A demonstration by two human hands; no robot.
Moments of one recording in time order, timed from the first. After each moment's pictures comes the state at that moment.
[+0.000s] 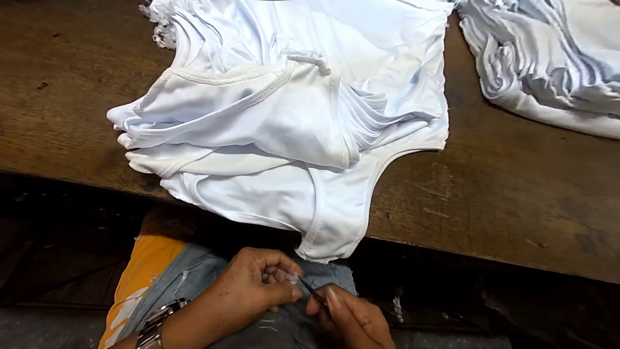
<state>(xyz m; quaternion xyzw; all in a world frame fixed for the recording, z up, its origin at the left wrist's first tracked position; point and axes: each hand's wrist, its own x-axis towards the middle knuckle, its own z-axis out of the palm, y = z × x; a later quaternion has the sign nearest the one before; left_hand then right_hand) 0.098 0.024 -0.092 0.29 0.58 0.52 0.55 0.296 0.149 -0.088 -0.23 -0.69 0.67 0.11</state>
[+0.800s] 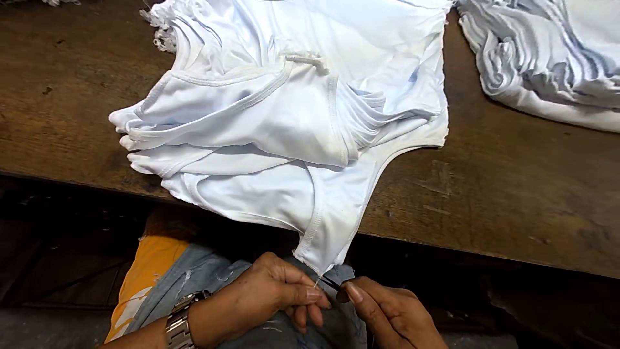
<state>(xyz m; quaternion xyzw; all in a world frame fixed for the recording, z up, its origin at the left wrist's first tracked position) 0.106 0.039 -0.093 0.24 0.43 0.52 0.70 0.308 0.195 -0.061 -0.22 -0.86 0.45 0.04</state>
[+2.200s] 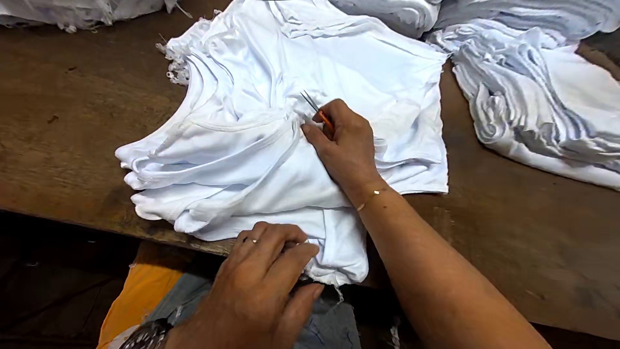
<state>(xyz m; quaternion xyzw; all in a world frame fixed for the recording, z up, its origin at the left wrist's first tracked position) 0.063 0.061 -0.045 0.55 0.72 0.43 0.00 0.033 0.321 -0.027 -0.17 -0.93 0.20 0.25</state>
